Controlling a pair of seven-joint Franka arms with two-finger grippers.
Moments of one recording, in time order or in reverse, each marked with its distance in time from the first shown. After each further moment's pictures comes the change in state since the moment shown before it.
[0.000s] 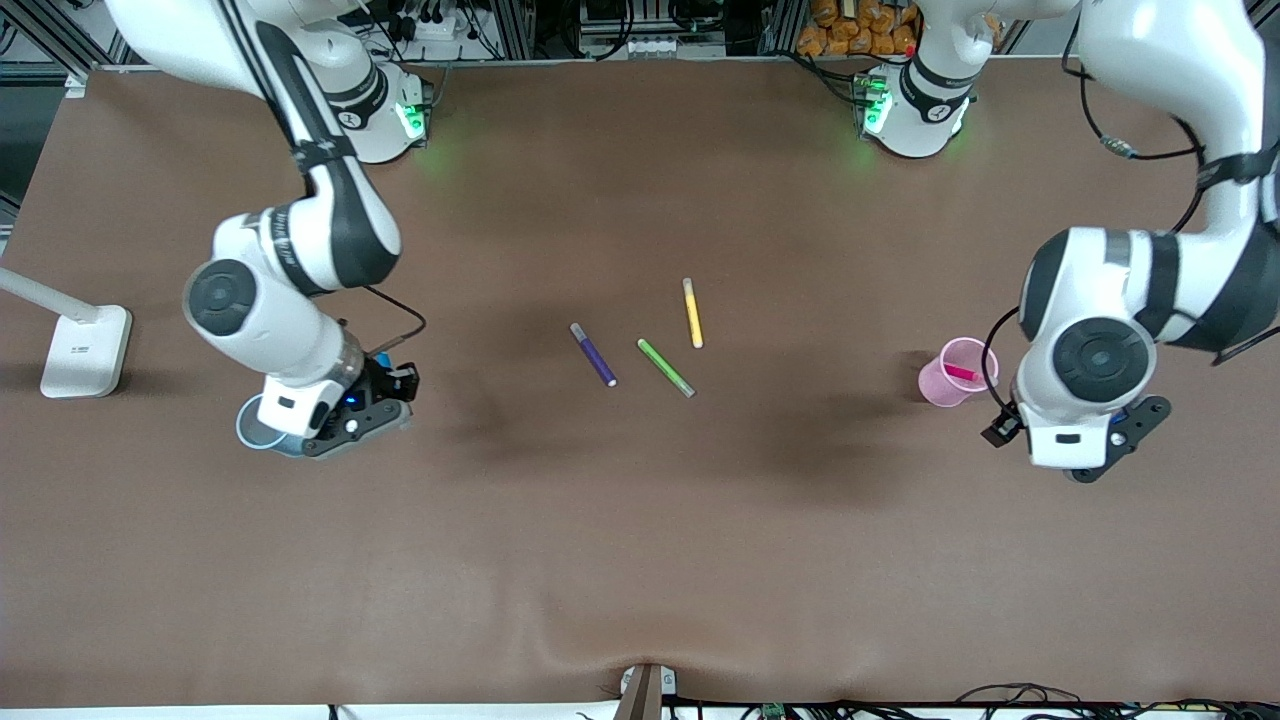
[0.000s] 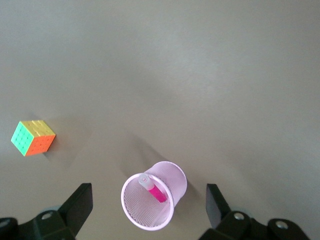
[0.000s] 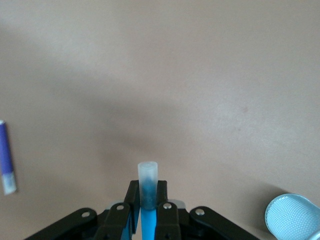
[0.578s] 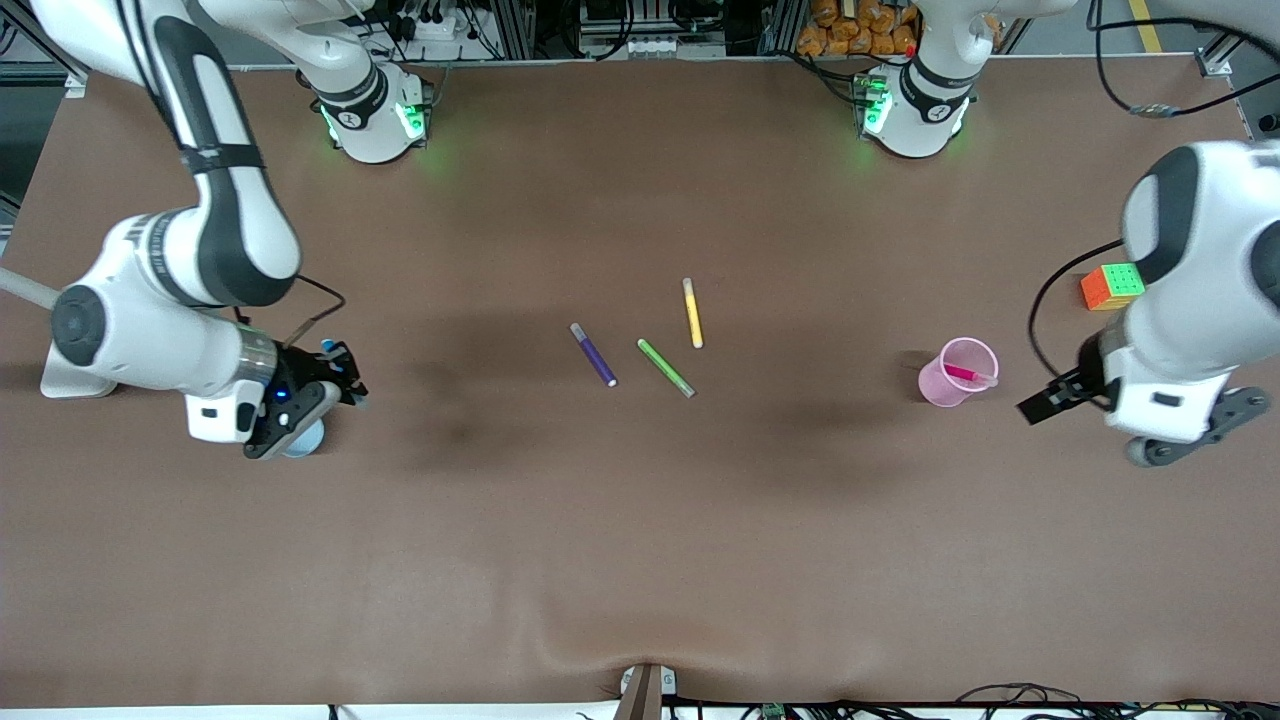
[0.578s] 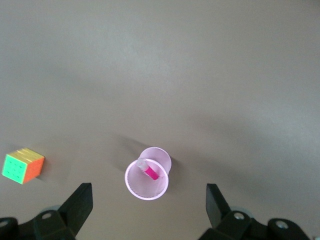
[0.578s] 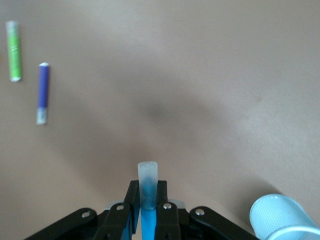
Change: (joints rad) left arm 0.070 -0.123 0.005 0.073 -0.197 -0.043 0.396; right arm -0.158 -0.006 0.000 0.063 0.173 -0.238 -0.483
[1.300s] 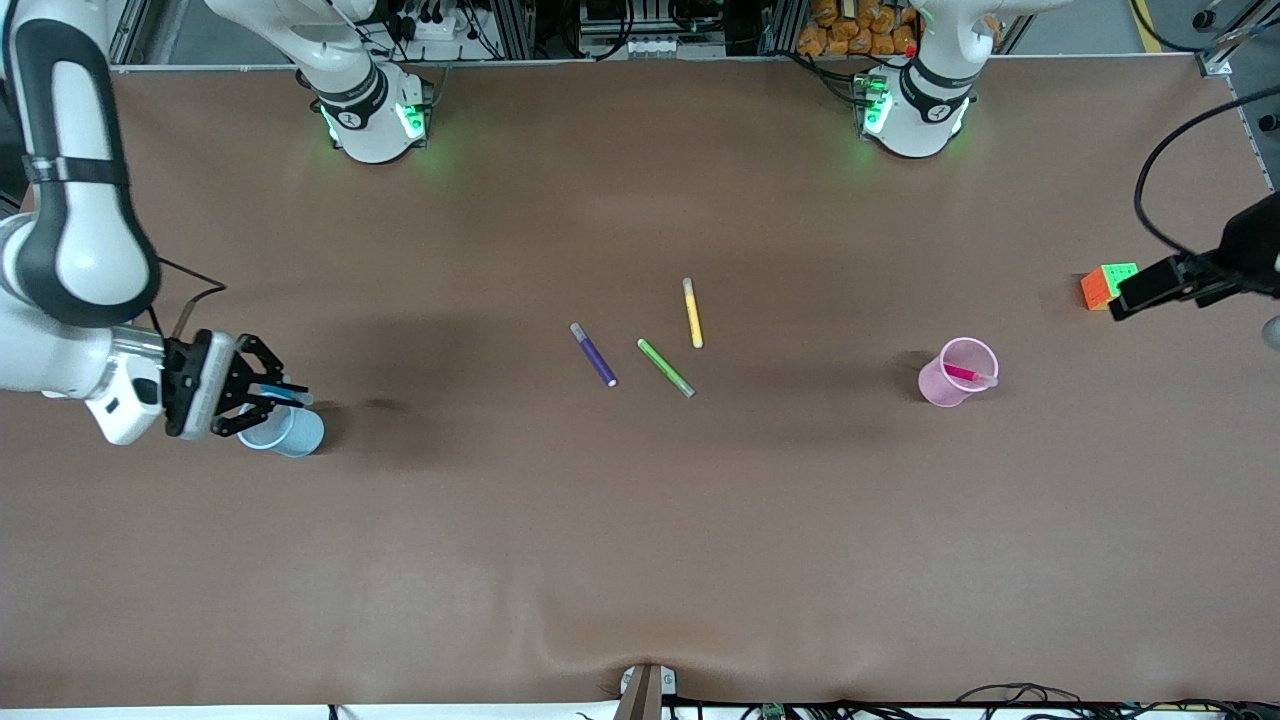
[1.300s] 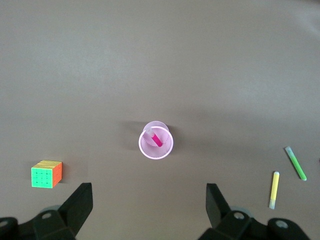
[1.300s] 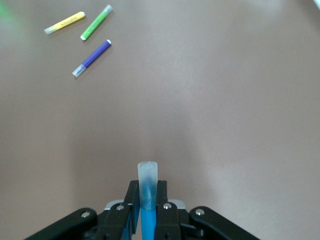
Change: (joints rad) left arm 0.094 -0.210 -0.001 0.017 -0.160 -0.168 0.388; right arm -0.203 0.007 -0.001 0.006 0.242 -0.056 -0.910
